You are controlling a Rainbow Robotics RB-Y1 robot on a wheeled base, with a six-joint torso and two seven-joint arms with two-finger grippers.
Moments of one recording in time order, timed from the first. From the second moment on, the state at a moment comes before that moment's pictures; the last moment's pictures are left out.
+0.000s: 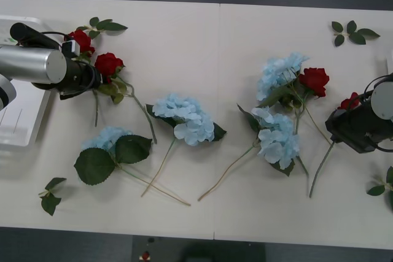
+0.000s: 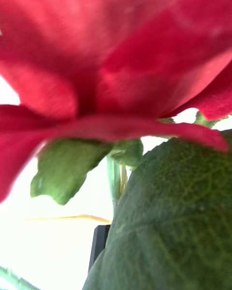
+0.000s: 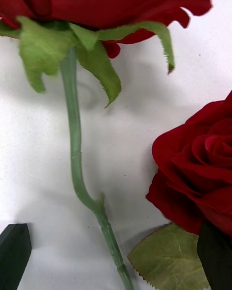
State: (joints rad) right arm -0.37 -0.63 0.03 -1.39 -0.66 1.42 0.84; left arm -0.88 0.71 -0.69 -0.78 1.05 0.75 -1.26
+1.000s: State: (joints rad) right arm -0.49 -0.91 -0.39 -1.35 -0.67 1.55 1.36; left arm -0.88 0.70 -0.69 -0.74 0.98 0.57 -1.26
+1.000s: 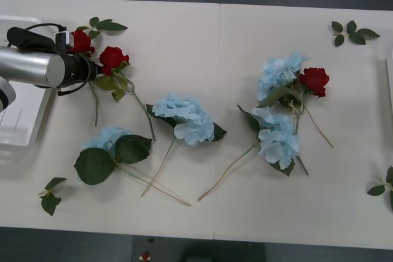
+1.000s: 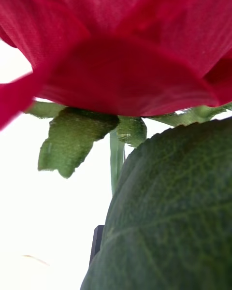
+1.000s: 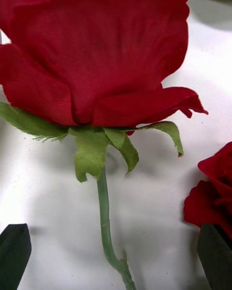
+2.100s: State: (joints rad) right arm -0.77 -1.03 -0.24 -0.68 -0.62 1.33 1.75; left arm -0.88 0.70 -0.69 -0.75 0.93 0.57 -1.26
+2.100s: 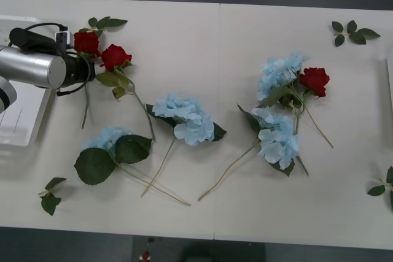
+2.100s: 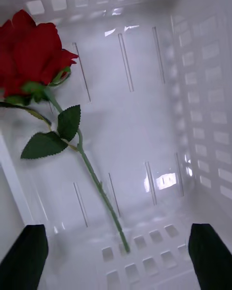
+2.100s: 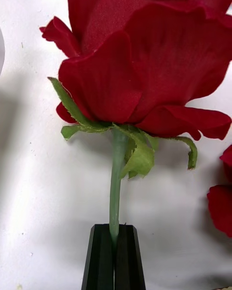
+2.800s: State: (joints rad) right arm -0.67 -0.92 -0.32 -1.11 -0.91 1.69 1.76; left arm -0.55 1.10 -0.32 -1.74 1.25 0.78 -1.24
